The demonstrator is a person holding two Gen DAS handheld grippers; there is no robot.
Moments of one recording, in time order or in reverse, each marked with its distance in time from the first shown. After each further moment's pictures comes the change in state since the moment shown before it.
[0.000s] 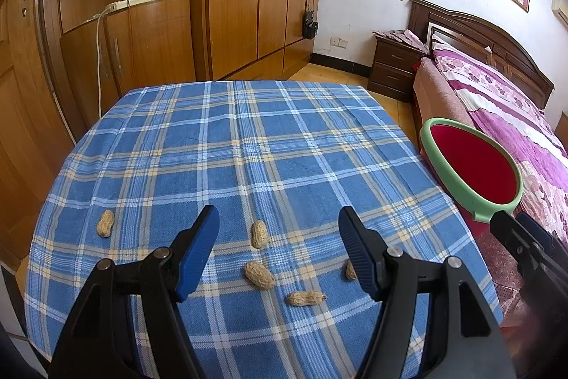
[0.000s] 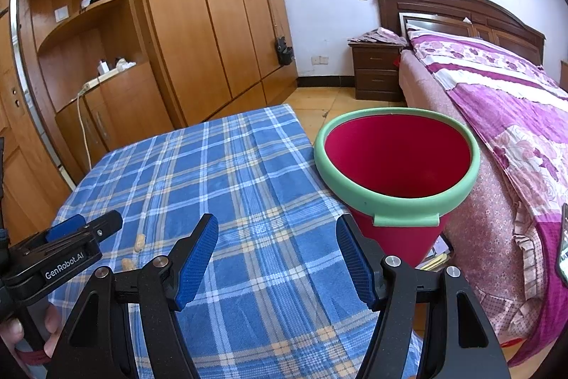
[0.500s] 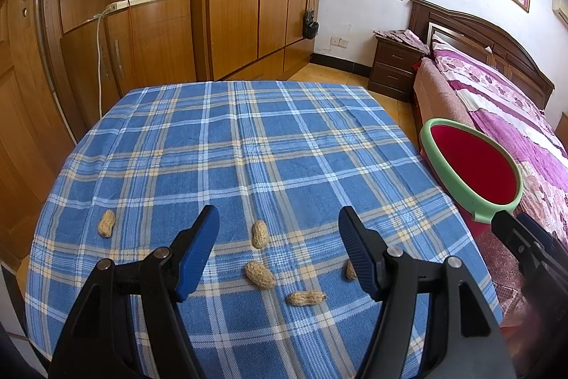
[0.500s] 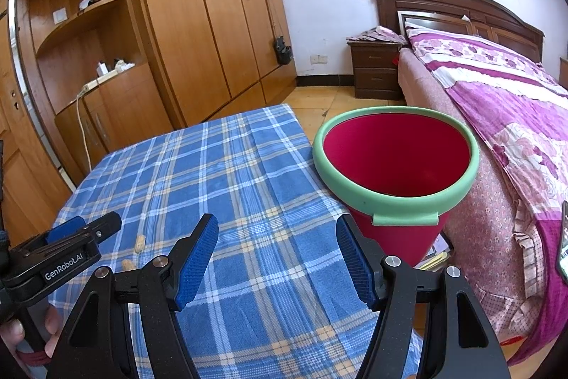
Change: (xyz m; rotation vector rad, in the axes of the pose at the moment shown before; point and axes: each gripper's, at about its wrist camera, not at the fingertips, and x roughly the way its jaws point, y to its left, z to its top) left arm 0.000 0.000 0.000 0.002 -0.001 0.001; right arm 0.000 -0.002 0.001 0.007 0.001 0.001
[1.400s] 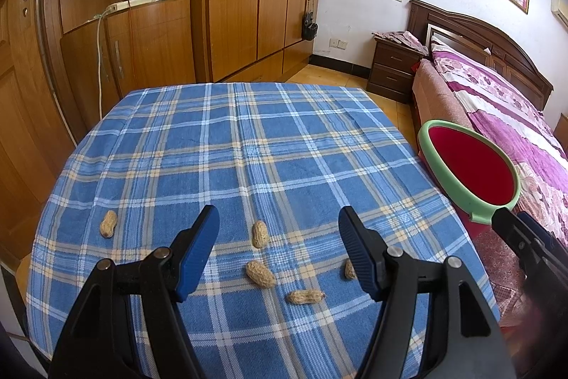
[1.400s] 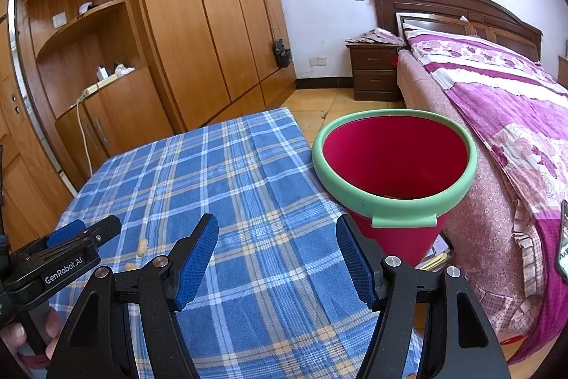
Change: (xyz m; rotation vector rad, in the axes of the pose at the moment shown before) left arm 0.000 0.000 -0.001 -0.002 0.002 0.000; right arm -0.004 0.002 0.002 0.007 -0.008 -0.004
